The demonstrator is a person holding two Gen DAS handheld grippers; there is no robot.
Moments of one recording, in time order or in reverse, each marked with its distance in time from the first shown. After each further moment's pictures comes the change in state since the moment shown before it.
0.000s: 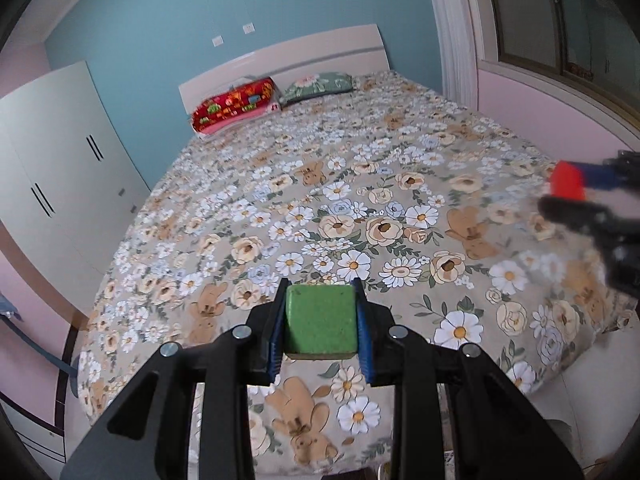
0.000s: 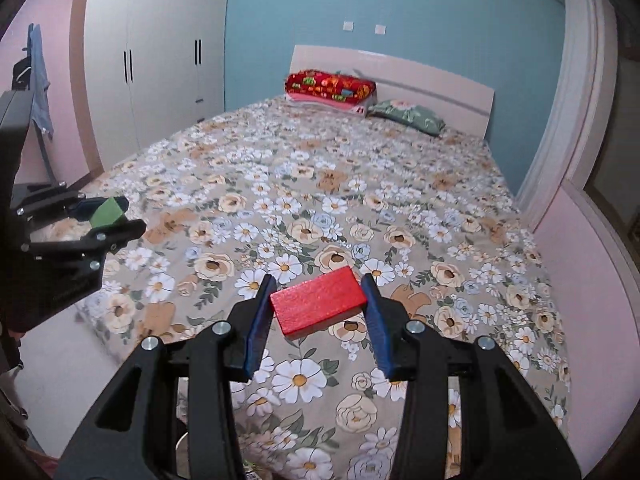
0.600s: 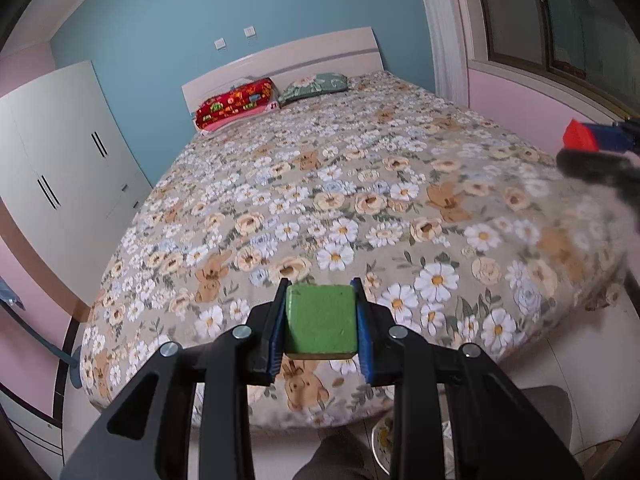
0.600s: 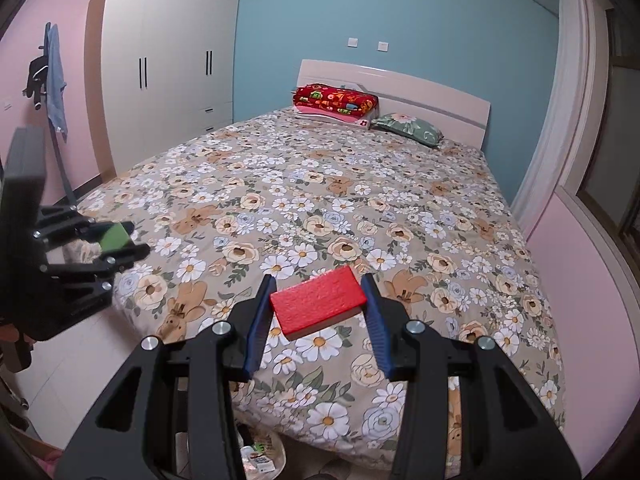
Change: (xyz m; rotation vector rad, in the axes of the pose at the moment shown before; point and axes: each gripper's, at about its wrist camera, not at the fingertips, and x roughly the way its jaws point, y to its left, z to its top) left arm -0.066 -0.009 -0.080 -0.001 0.006 -0.017; right arm -0.093 0.033 -0.053 -0.016 -0.041 0.008
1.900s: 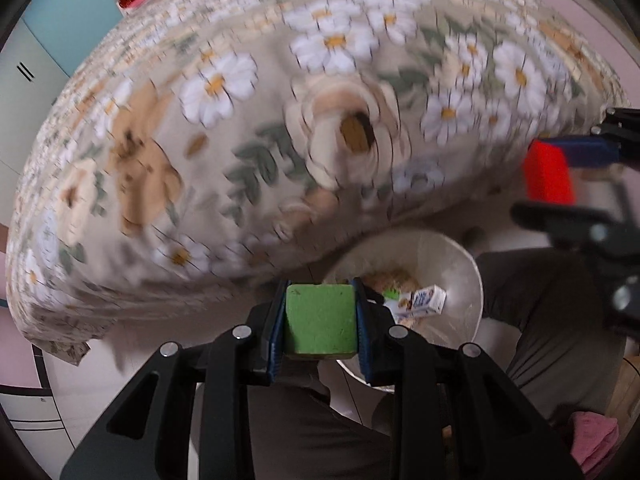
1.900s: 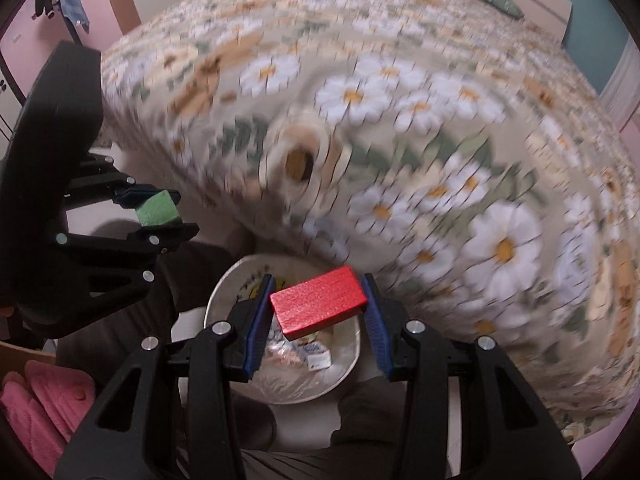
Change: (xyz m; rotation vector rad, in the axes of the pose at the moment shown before) left arm 0.164 -0.082 -0.231 0.070 0.490 -0.181; right arm 0.175 0.098 -0.248 -0.052 0.500 0.200
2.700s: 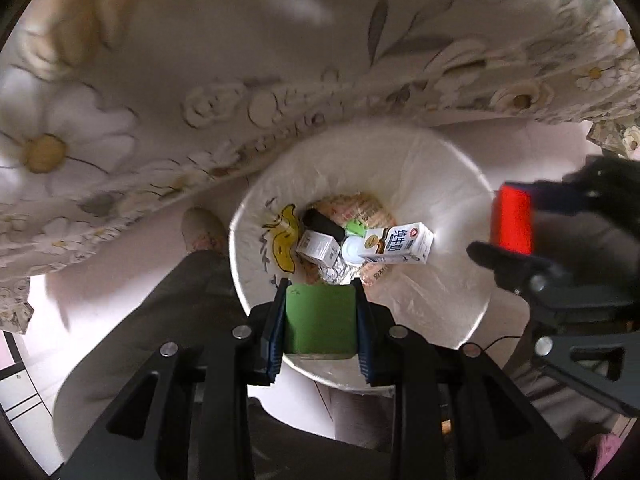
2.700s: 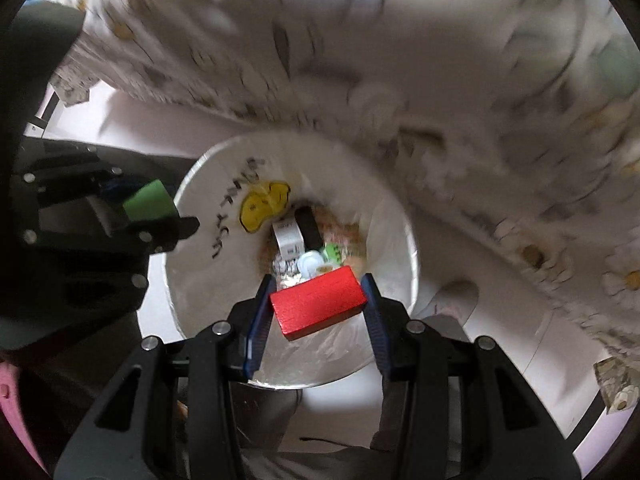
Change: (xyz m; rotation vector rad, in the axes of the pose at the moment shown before) left arm 0.156 -0.035 -0.036 -0.044 0.297 -0.153; right arm 0.166 -0.009 -0.072 0.102 0.306 0.097
